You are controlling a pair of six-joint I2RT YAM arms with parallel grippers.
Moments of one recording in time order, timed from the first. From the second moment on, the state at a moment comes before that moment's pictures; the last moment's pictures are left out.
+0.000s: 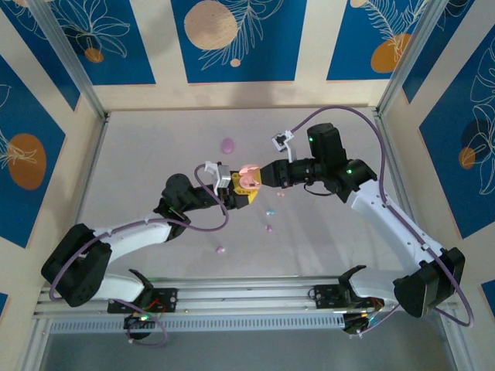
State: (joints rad) left arm -0.68 1.35 0.61 0.90 0.70 -0.20; right arm 0.48 1.23 1.20 -0.58 -0.81 0.43
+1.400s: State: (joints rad) left arm -0.69 1.22 0.59 0.83 0.67 -0.04; right arm 0.21 1.45 1.07 -0.75 -0.51 0.36
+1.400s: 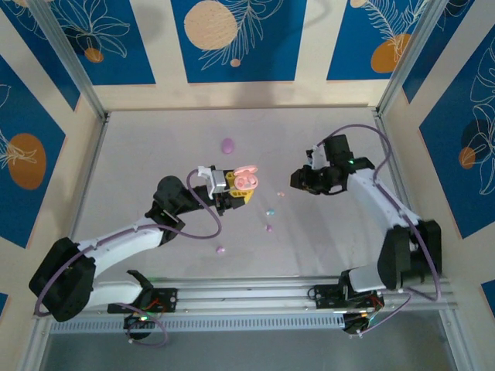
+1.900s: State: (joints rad) left arm -0.69 1.17 0.58 0.79 0.65 -0.03; right arm 0.30 1.93 1.35 -0.84 -0.32 0.27
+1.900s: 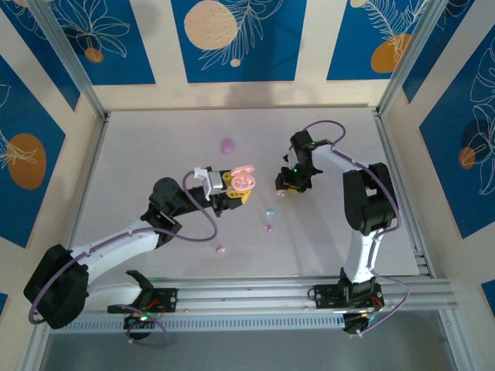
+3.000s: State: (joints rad) left arm -0.69 1.17 0.58 0.76 0.64 -0.02; right arm 0.38 2.01 1.41 -0.94 -0.04 0.16
